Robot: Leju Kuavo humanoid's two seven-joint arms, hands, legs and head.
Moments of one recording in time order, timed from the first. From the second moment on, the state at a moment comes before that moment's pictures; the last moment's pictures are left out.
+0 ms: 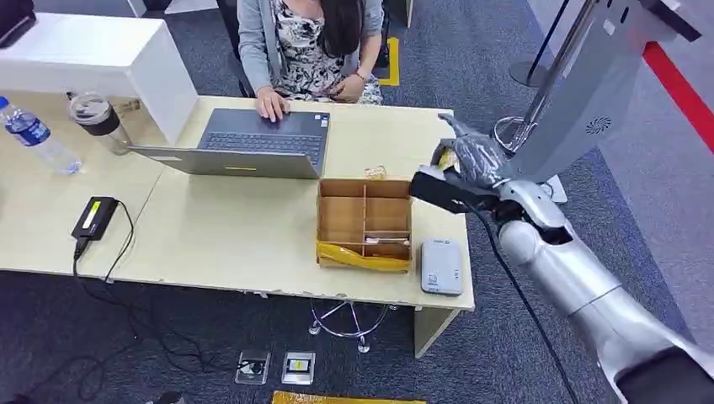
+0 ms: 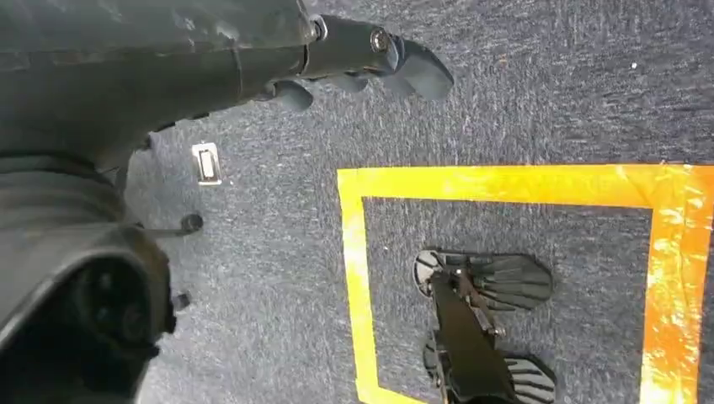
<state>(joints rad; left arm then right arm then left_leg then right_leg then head) -0.17 0.27 -0.98 -0.19 0.90 0.08 0.10 -0.89 -0.30 0.66 -0.97 0.84 -0.07 -0.13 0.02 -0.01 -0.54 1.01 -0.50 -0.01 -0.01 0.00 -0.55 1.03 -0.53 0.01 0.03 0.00</state>
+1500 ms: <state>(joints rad) -0.15 0.26 -0.96 -0.19 1.01 0.08 0.14 -1.03 0.08 0.73 -0.58 1.00 -0.23 -0.16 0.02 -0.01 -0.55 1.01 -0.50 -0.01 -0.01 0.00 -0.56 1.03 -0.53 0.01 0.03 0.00</state>
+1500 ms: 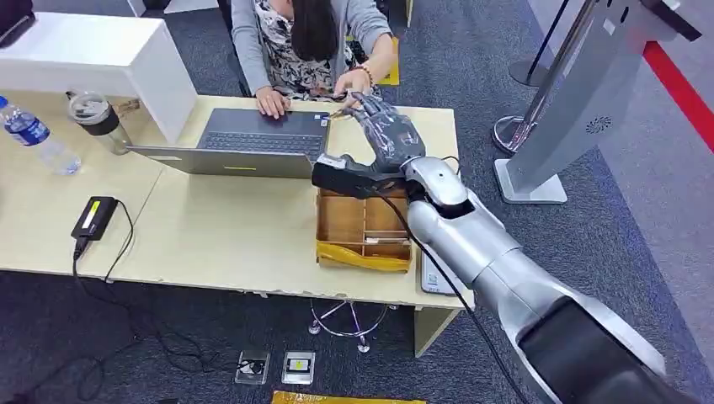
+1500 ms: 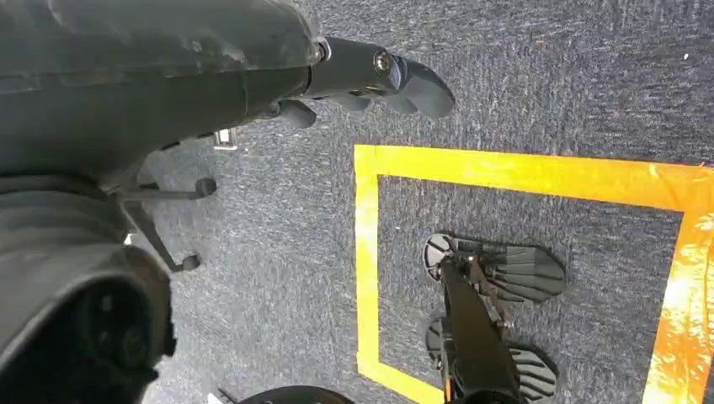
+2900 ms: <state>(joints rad) -0.14 0.24 -0.95 -0.19 1.08 0.15 0.15 -0.53 -0.24 0.61 -1.65 1.14 0.01 0.23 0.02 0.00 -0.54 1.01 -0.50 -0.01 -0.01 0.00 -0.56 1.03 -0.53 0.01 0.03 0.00</state>
